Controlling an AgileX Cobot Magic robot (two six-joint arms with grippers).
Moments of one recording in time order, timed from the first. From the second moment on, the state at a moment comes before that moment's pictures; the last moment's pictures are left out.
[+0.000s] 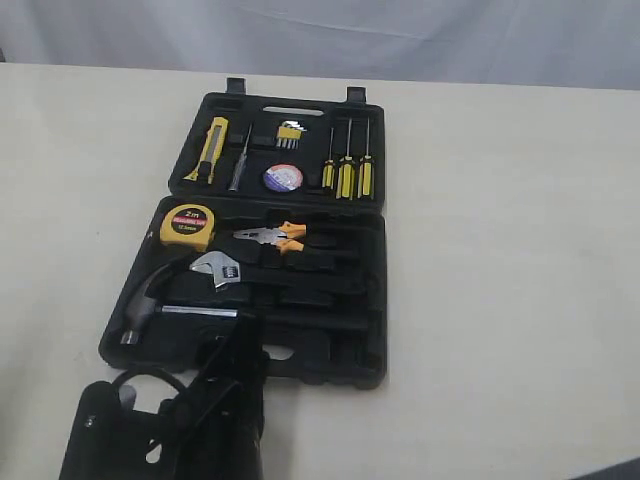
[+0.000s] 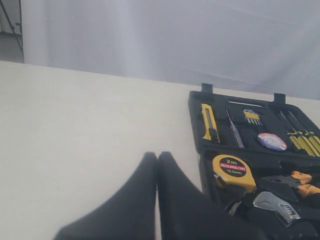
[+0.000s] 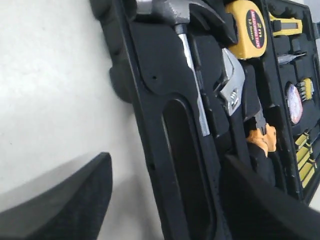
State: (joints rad) left arm -0.10 0.00 0.01 0.02 0.27 -0.18; right arm 1.40 2.03 -1.03 -1.35 0.89 1.21
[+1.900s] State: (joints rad) left arm -0.10 0.00 0.01 0.02 0.27 -0.18; right arm 1.36 1.70 -1.31 -0.91 1.14 0.28
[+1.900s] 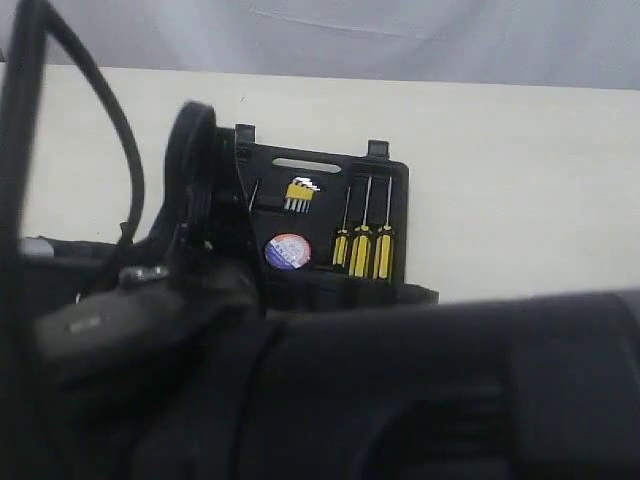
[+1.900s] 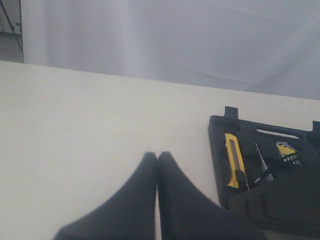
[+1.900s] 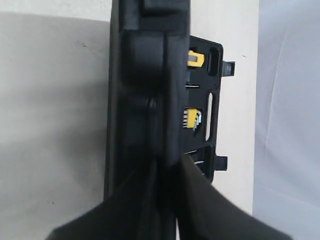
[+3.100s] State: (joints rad) left arm -0.10 0.00 0.01 0.02 0.27 -0.18; right arm 0.51 2.21 -1.64 -0.62 0.38 -0.41
